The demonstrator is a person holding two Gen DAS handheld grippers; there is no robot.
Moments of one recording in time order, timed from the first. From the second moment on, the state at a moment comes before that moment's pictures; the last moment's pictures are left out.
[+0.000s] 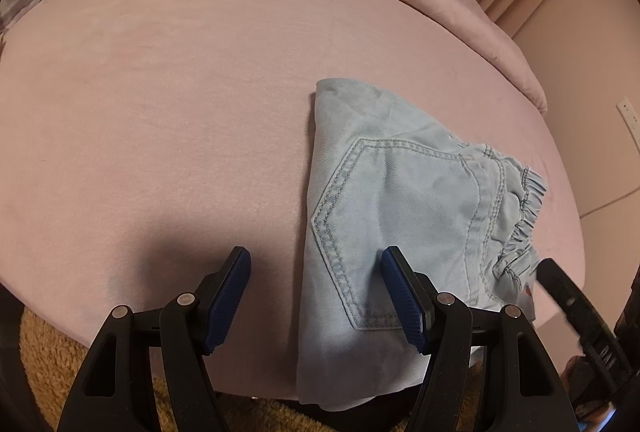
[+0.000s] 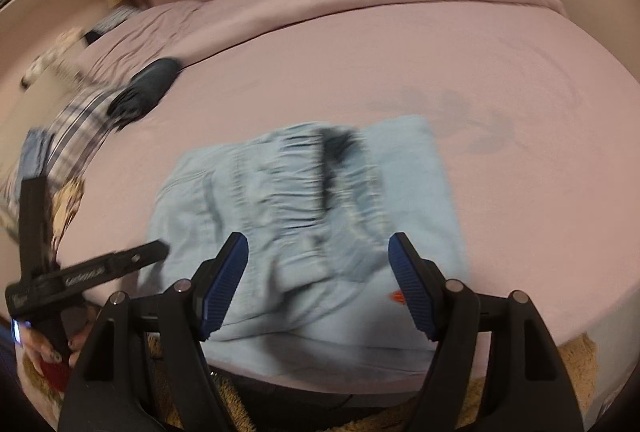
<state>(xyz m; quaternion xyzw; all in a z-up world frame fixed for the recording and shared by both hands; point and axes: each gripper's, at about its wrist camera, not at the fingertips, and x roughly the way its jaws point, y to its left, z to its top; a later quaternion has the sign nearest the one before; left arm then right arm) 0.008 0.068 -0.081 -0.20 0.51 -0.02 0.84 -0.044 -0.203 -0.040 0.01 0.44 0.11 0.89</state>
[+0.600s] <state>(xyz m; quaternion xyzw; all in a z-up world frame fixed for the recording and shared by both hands) 0.005 0.072 -0.077 -0.20 0.51 -0.03 0.84 -0.053 -0.203 -0.020 -0.03 0.36 0.08 0.93</state>
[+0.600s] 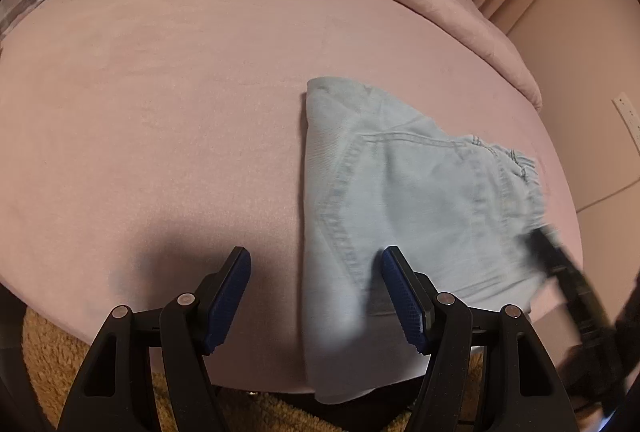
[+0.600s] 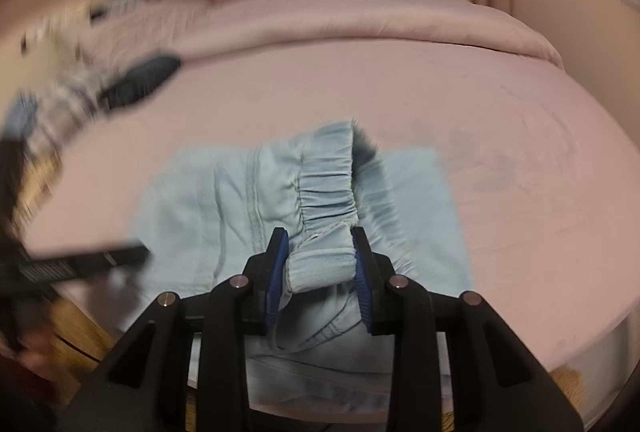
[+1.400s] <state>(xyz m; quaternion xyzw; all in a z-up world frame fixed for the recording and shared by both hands) 0.002 0.068 -0.073 -0.20 0.51 -0.06 0.84 -0.040 -0.249 -0.057 0.08 0.39 0.10 0.91</state>
